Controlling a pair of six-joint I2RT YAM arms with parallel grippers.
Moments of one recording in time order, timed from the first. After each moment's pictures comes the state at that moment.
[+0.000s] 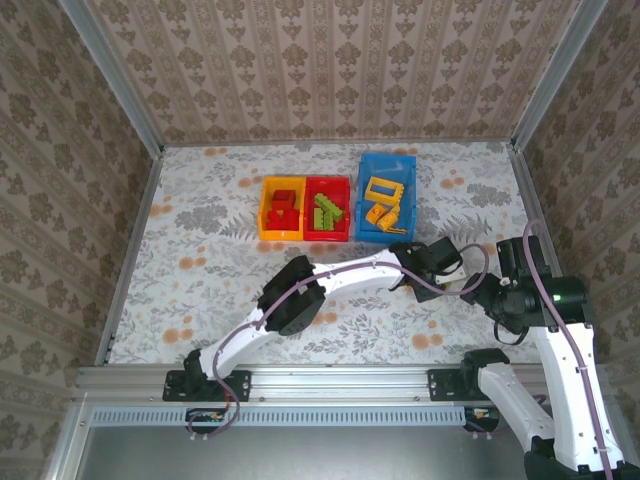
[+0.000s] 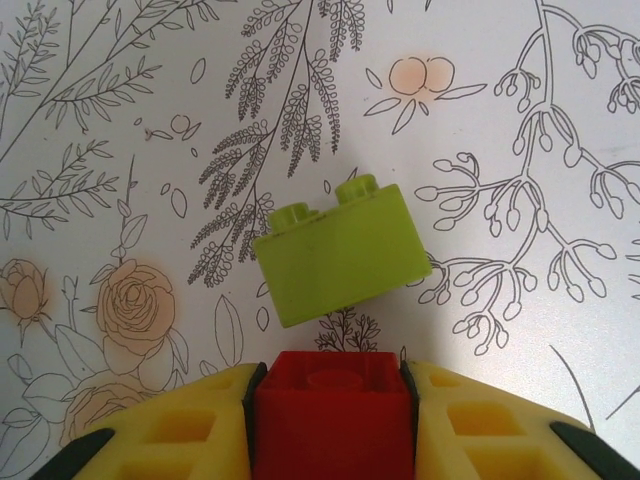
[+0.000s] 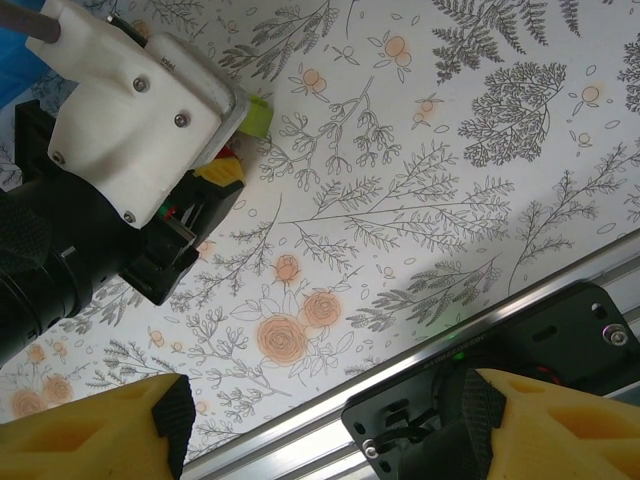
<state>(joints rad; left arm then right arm) -1.24 2.47 2.13 -0.70 -0.05 0.19 0.04 0.75 1.07 -1.54 0.05 0.69</state>
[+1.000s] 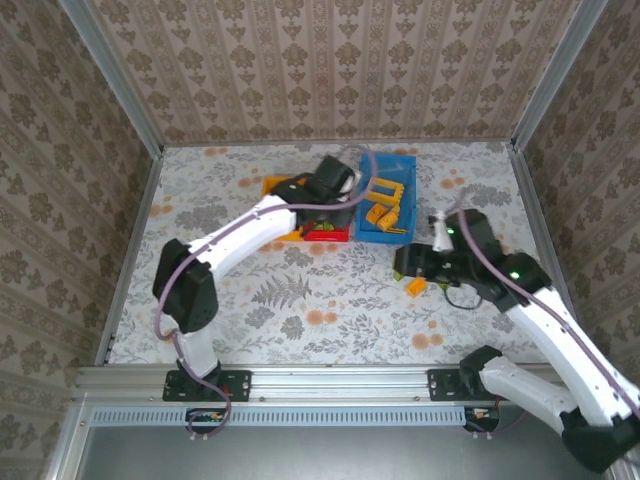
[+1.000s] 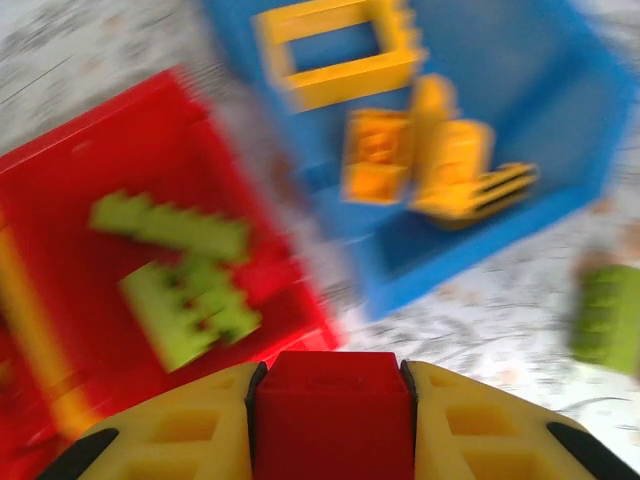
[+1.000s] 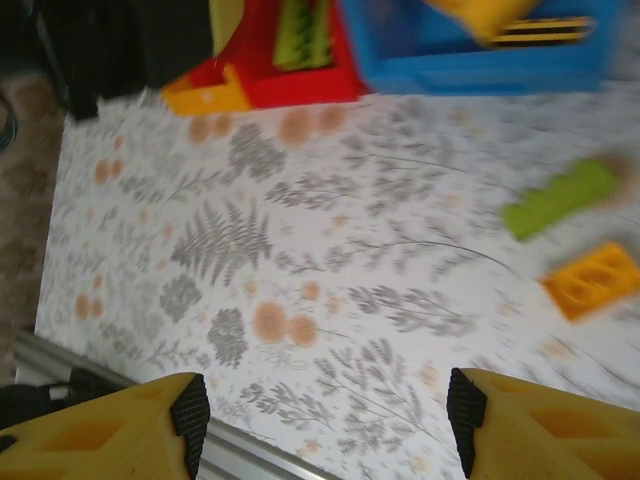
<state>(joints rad) -0.79 1.80 1.61 -0.70 -0.10 -0.17 0.50 0.93 1.01 -0.88 -0.21 0.60</state>
